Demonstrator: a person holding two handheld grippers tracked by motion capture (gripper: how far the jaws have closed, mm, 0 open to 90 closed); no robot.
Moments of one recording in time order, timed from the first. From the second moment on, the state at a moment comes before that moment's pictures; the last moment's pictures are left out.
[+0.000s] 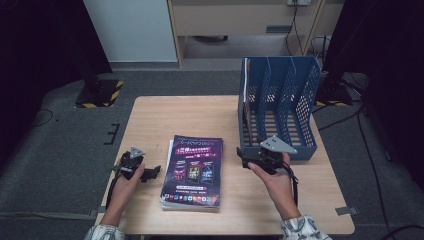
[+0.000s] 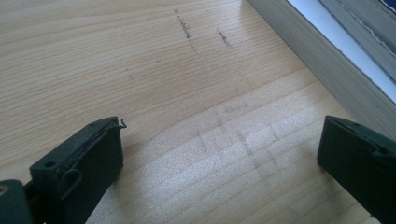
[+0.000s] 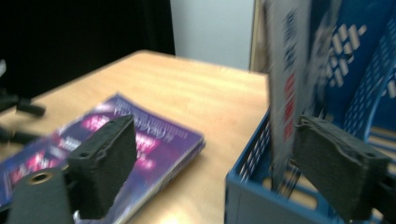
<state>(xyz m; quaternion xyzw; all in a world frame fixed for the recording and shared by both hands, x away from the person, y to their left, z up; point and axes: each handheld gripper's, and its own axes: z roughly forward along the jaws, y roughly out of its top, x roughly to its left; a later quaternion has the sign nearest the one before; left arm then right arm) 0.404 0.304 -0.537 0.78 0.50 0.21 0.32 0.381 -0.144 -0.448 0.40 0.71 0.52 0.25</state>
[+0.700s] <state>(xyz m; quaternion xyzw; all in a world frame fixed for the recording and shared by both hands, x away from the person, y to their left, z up) 0.394 0.302 -0.524 0.77 0.49 0.20 0.35 0.362 -0.098 -0.479 0.35 0.77 0.48 0.21</state>
